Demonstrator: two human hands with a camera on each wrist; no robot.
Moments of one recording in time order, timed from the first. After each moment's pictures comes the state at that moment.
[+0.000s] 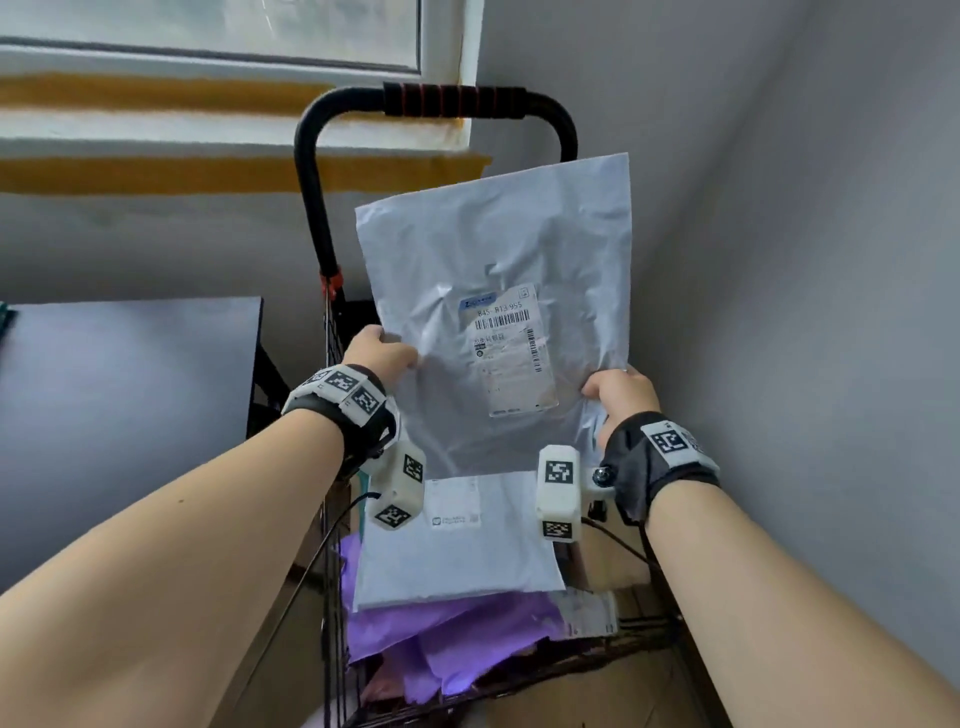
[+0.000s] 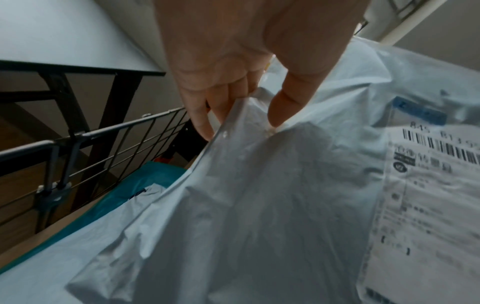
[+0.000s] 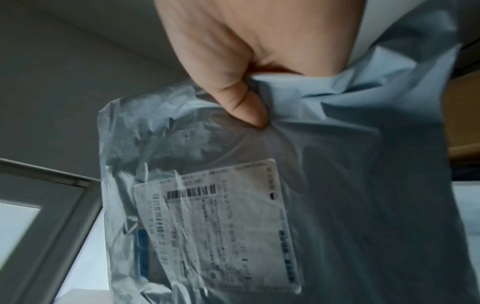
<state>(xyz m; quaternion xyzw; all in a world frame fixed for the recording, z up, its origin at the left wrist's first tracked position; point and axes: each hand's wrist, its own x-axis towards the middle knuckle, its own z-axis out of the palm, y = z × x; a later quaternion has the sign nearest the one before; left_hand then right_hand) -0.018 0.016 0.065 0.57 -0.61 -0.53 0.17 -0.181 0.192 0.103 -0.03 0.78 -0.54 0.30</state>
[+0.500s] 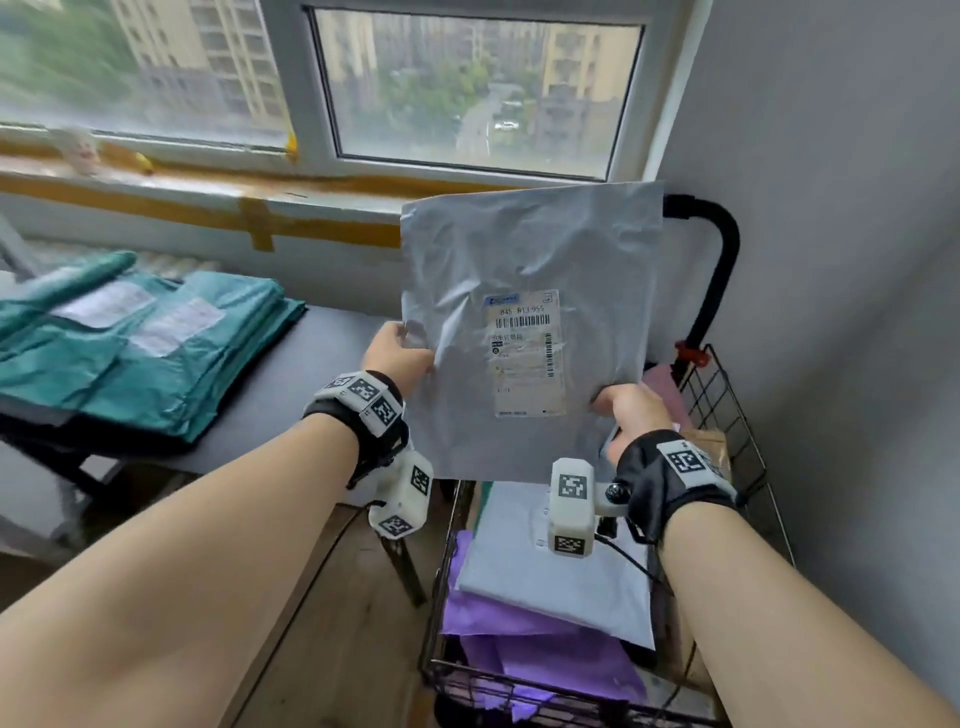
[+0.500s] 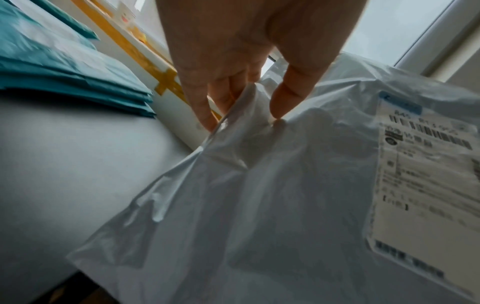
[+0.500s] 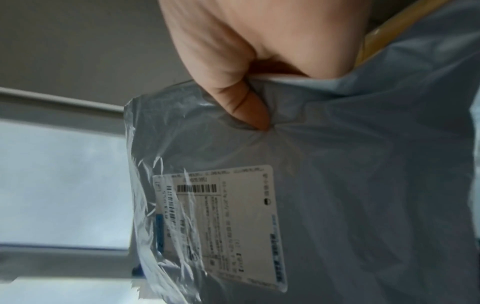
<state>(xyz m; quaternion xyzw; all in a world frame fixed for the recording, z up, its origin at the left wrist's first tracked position) 0.131 0.071 0.148 0.63 -0.56 -0.42 0.34 -0.079 0.171 0.146 -0.18 0.70 -0.54 0.43</state>
